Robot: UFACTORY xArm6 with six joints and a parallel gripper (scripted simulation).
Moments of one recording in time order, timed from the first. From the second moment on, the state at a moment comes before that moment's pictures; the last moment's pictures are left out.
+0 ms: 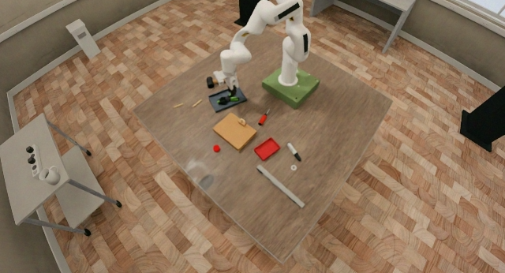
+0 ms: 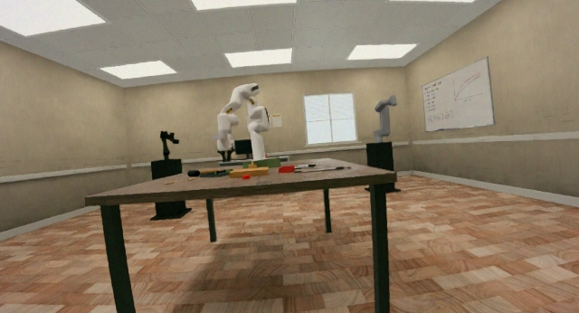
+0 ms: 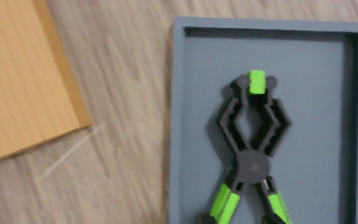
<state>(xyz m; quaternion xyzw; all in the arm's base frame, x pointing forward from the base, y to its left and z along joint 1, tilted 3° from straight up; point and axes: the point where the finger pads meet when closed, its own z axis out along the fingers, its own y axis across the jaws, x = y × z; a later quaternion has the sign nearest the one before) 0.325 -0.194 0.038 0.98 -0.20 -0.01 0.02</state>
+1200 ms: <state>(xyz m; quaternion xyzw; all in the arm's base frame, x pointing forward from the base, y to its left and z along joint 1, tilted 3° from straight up) 0.309 -0.209 0.036 0.98 -0.22 -0.01 0.02</state>
